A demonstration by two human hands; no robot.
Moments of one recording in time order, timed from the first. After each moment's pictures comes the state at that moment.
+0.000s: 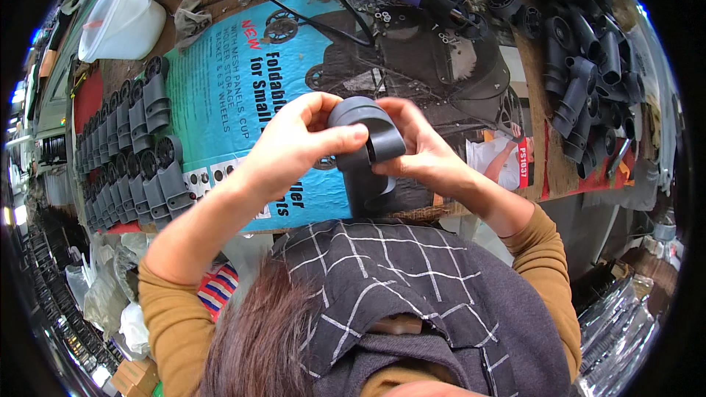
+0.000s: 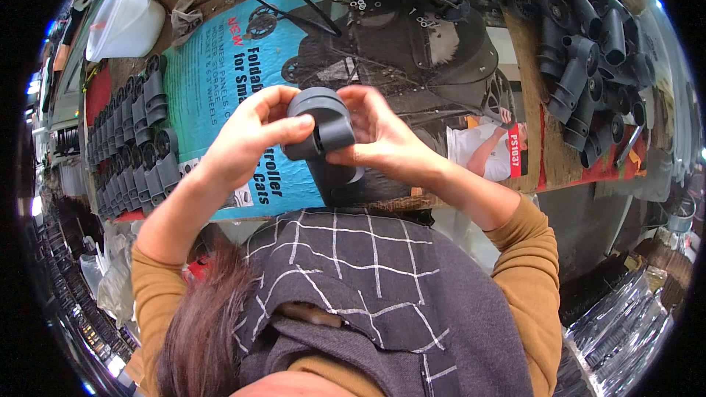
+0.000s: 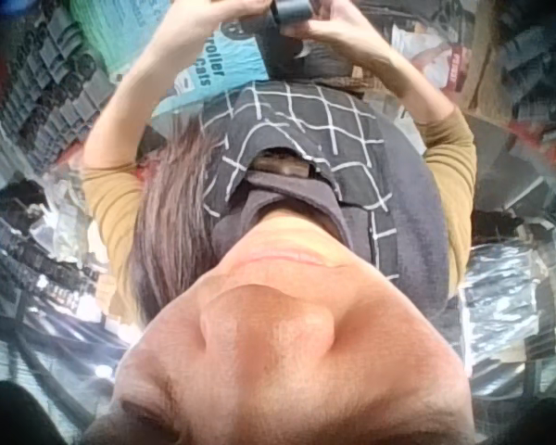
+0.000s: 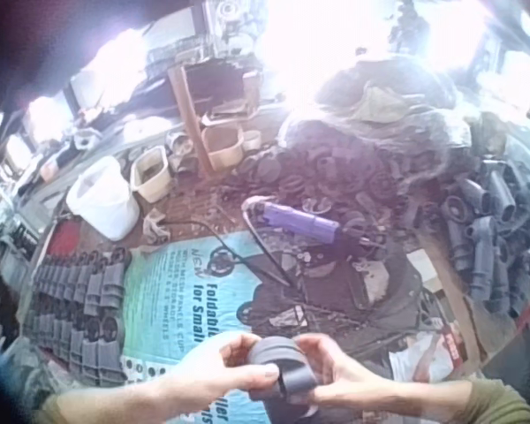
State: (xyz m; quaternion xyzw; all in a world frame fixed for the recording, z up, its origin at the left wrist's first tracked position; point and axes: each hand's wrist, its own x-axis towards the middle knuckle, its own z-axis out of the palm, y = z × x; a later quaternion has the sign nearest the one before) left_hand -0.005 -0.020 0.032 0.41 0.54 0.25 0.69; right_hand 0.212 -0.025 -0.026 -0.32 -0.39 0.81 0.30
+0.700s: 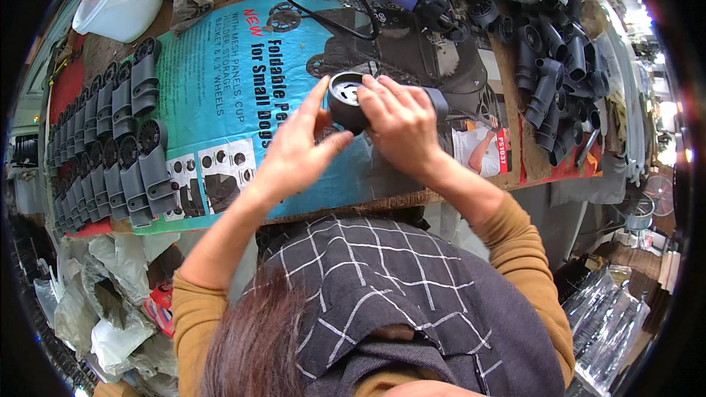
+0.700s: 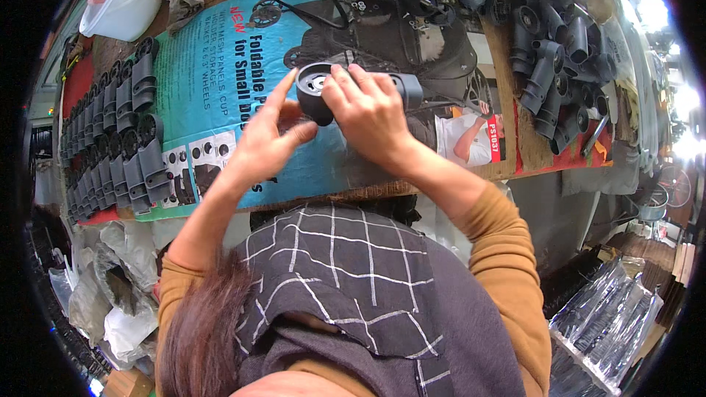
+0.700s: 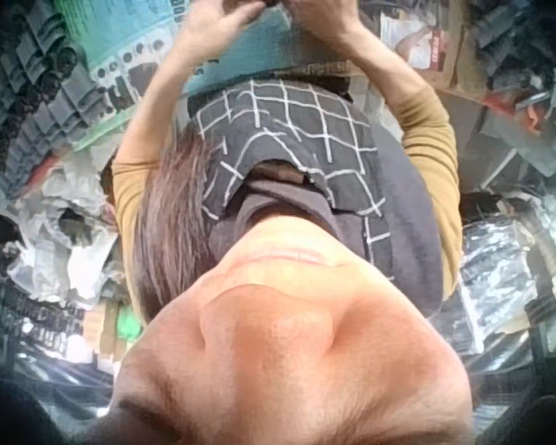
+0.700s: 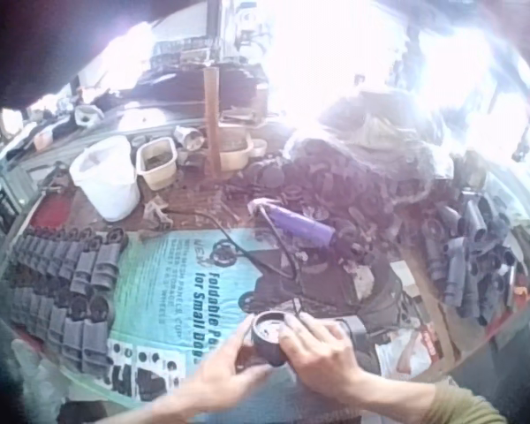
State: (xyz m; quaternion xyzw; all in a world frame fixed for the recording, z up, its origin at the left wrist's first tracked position) left_hand -0.017 -0.063 -0.014 0.60 0.55 0.30 0.49; right_hand 0.175 -0.029 -0.028 -0.40 -0.89 -0.08 0.22
